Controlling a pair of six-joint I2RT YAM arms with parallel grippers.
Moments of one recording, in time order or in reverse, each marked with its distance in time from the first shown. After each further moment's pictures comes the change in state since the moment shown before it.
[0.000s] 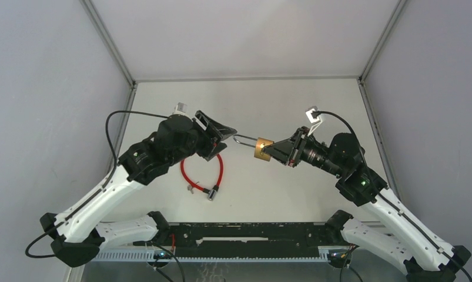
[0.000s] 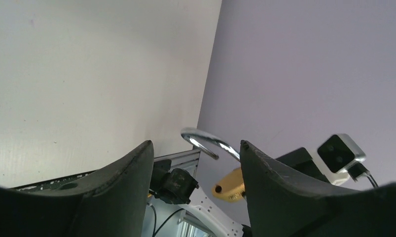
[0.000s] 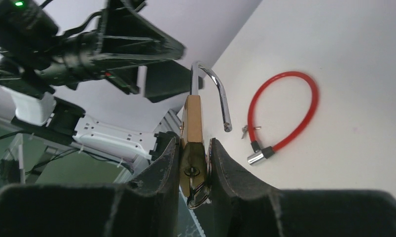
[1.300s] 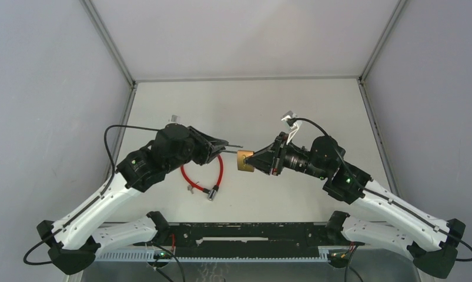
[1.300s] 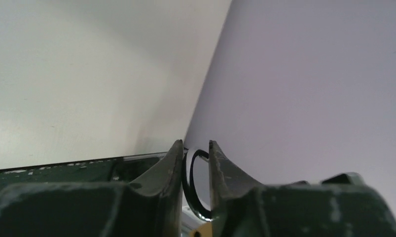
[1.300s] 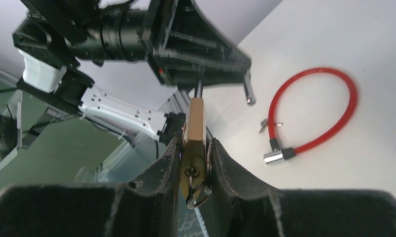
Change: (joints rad) left arm 0.009 -0.069 -0.138 0.006 0.034 -0.153; right arm 0.221 0.112 0.016 0.115 0.059 -0.086
